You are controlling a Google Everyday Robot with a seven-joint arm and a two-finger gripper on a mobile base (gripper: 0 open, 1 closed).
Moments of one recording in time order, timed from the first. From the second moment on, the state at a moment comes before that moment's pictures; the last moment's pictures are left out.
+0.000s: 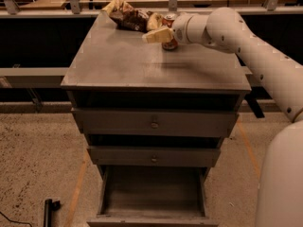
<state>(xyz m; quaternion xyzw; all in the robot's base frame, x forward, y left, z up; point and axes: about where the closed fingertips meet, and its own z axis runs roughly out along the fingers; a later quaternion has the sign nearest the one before) 0.838 -0.050 0.919 -0.32 0.72 0.17 0.59</state>
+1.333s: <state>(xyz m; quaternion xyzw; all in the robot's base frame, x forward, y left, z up) 0.844 -0.048 0.937 -0.27 0.71 0.18 0.62</state>
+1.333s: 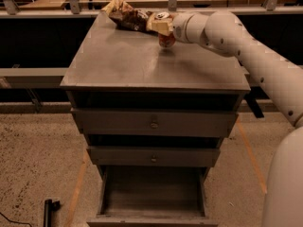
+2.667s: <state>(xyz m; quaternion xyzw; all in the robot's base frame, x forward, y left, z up) 0.738 -0.042 0.979 -0.30 0.74 0.27 0.54</state>
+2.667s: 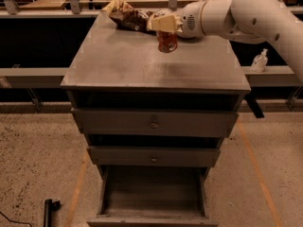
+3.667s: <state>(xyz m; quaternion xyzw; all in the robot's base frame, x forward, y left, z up) 0.606 -0.022 0.981 -0.31 0.70 0.39 0.50</state>
